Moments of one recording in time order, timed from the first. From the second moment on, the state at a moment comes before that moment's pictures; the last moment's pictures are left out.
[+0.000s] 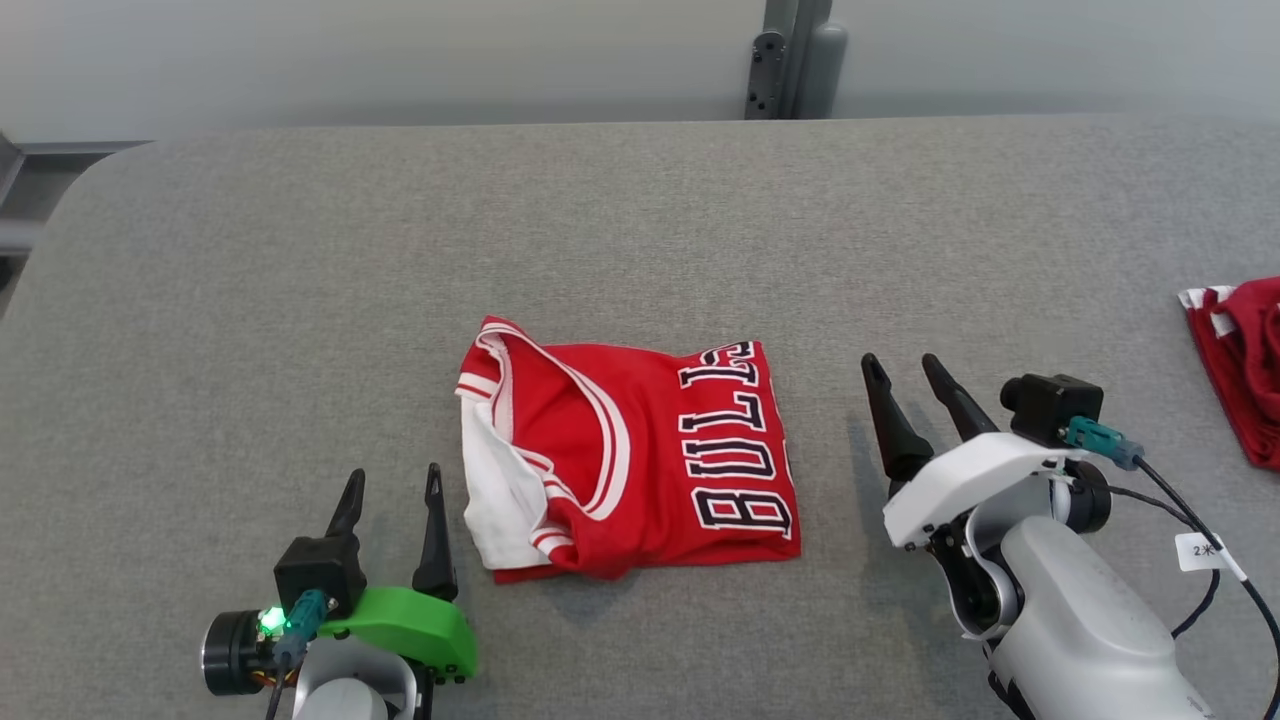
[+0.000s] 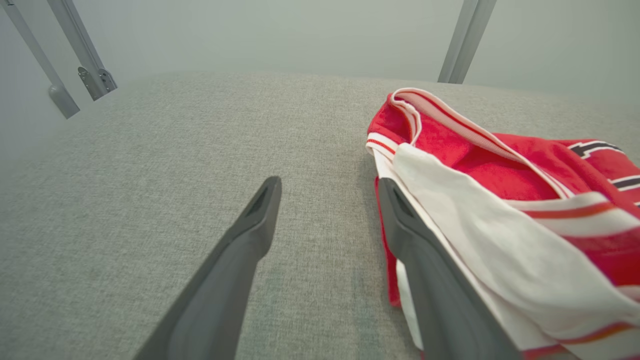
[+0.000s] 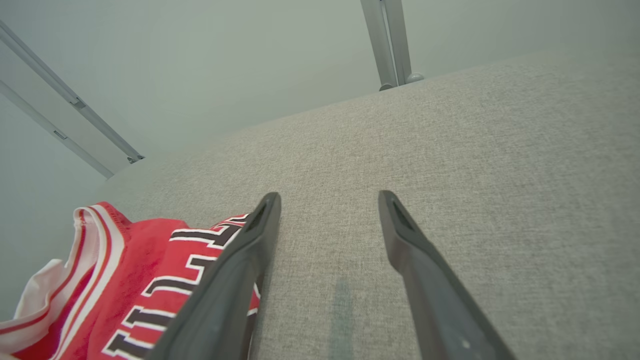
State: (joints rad) left arm -0.16 0.05 -0.19 0.44 -0.24 0.07 -0.26; right arm -0.45 -0.12 0.31 0.67 0.60 0.13 -0.26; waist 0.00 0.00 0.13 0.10
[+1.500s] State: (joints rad) left arm -0.04 0.05 -0.06 0.41 -0.13 0.06 -0.26; right arm -0.20 -0.05 0.12 0.50 0.15 0.13 -0.26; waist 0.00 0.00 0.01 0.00
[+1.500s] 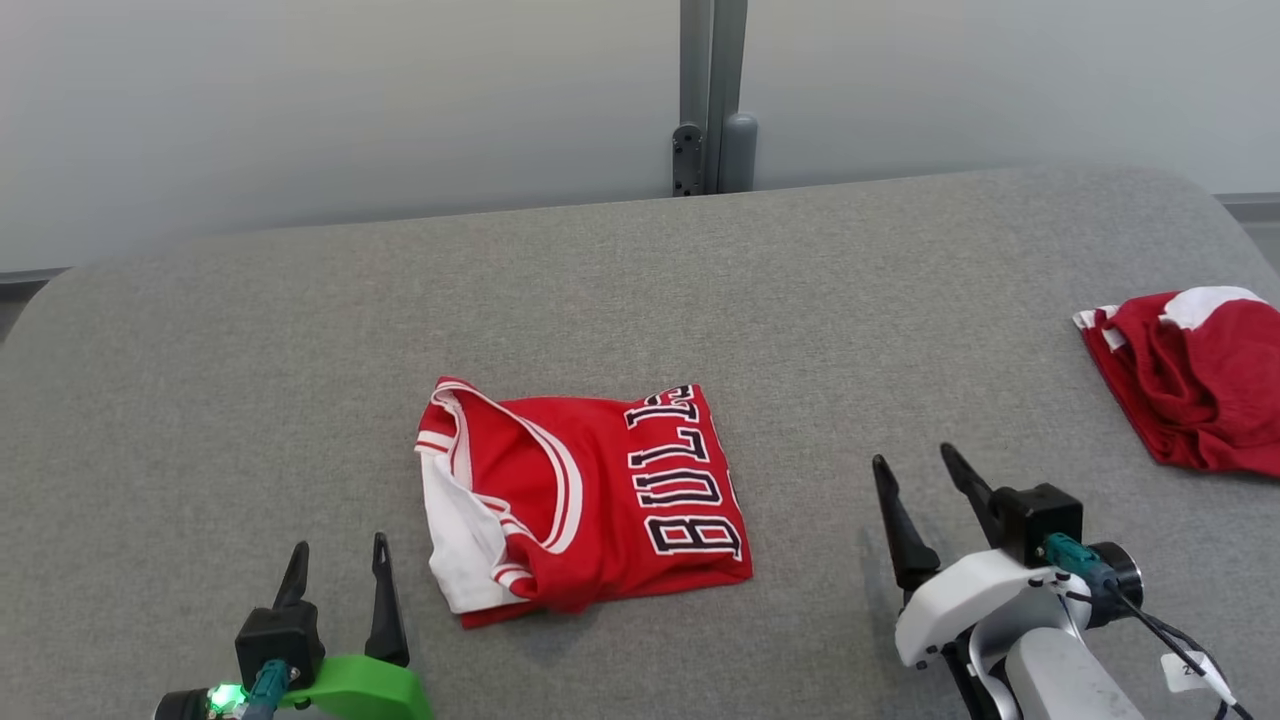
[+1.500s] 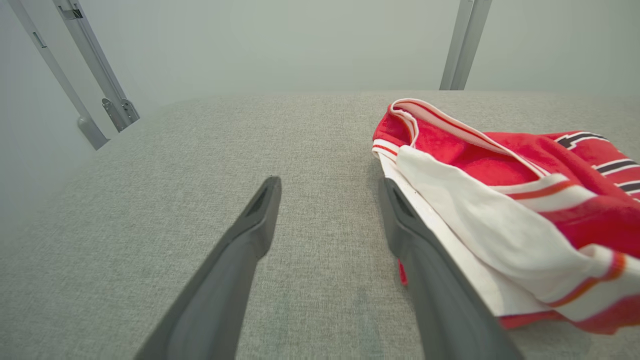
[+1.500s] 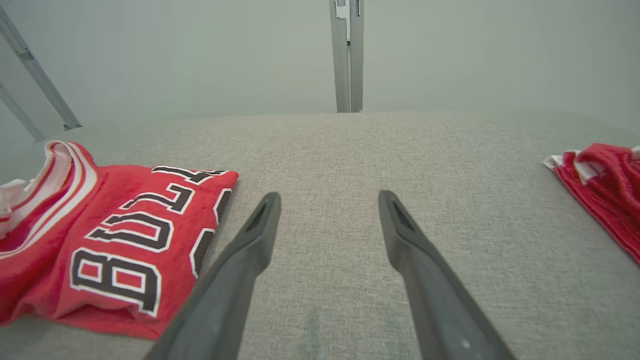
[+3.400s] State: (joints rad) left arm -0.14 0.05 -0.22 0.42 -0.24 0.10 -0.26; right arm -0.55 -0.05 0.92 0.69 0.39 0.13 -0.26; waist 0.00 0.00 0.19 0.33
